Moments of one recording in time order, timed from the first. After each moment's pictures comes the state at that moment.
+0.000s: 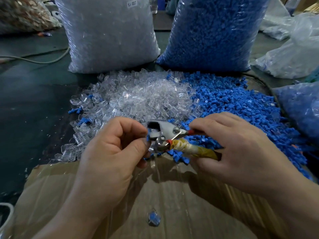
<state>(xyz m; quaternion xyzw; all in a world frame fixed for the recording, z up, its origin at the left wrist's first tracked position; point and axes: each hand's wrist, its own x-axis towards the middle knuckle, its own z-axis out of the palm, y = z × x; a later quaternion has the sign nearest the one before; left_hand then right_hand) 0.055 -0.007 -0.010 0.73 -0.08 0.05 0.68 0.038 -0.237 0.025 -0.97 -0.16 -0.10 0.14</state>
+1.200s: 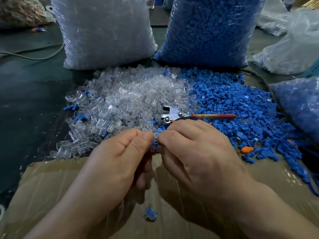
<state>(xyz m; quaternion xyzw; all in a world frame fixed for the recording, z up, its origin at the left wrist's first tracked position) 0.042 -0.010 0.008 0.76 -0.06 -0.11 0.64 0.034 -0.186 0.018 -0.92 -0.27 -0.21 0.18</state>
